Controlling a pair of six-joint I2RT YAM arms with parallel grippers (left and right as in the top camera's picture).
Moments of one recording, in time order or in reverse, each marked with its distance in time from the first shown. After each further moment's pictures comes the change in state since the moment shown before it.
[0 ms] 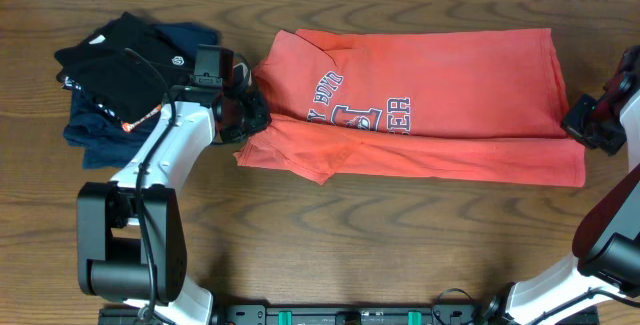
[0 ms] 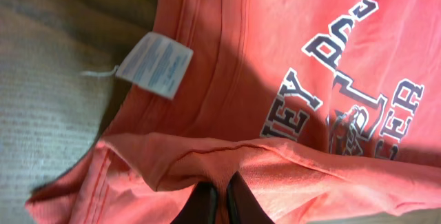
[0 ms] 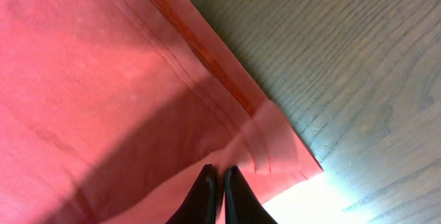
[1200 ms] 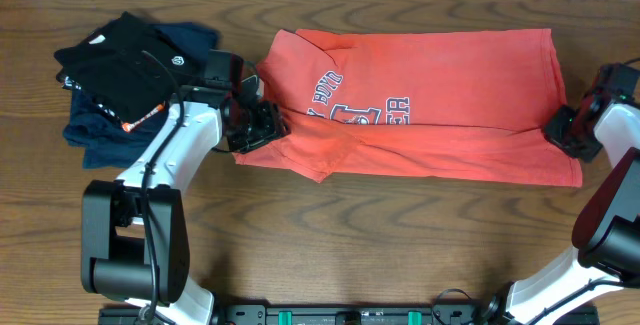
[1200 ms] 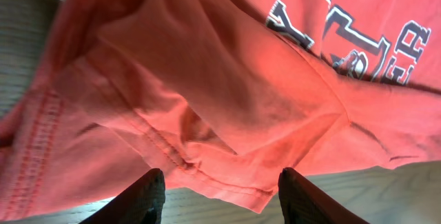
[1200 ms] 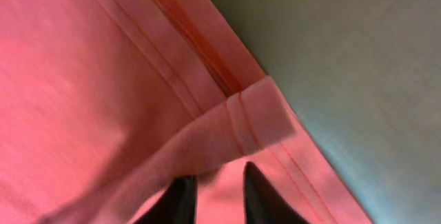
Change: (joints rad) left arm -0.044 0.002 0.000 -0.113 0.072 0.029; right arm 0.023 0.048 -0.207 0.360 -0.039 0.016
